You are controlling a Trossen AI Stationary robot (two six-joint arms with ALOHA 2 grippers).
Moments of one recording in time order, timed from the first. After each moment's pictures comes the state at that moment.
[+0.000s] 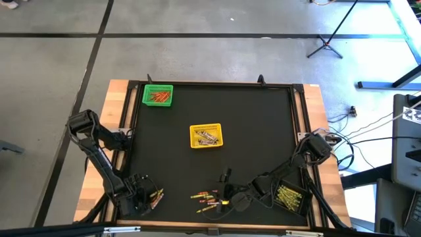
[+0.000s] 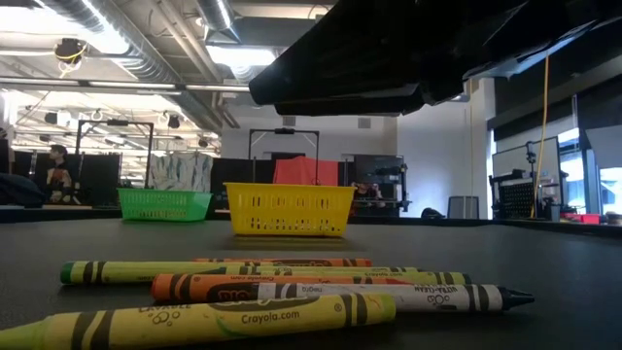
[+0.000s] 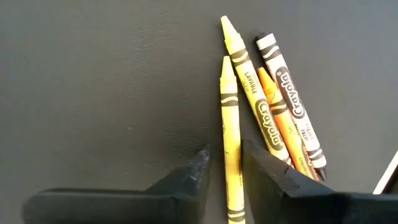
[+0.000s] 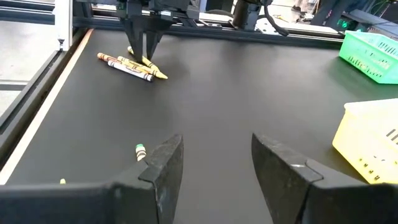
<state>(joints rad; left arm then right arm) -1.08 1.61 0.78 -0.55 -0.25 -1.64 0.61 2.05 1.13 0.47 0.75 0.20</state>
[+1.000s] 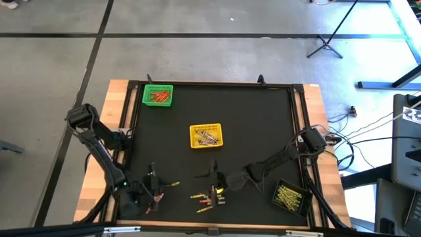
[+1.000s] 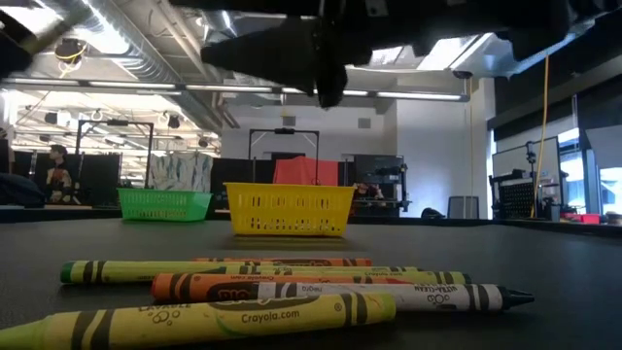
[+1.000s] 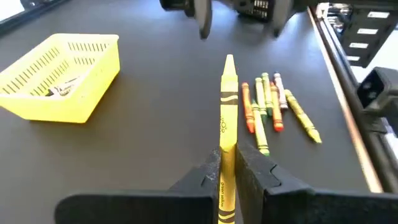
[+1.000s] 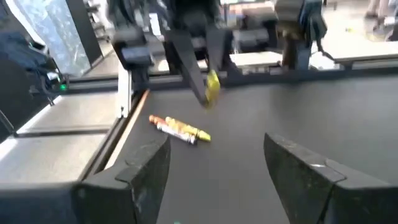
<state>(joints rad) -1.03 1.52 0.72 -0.15 -1.01 -0.91 0.48 2.05 1.13 0.73 0.37 0.19</state>
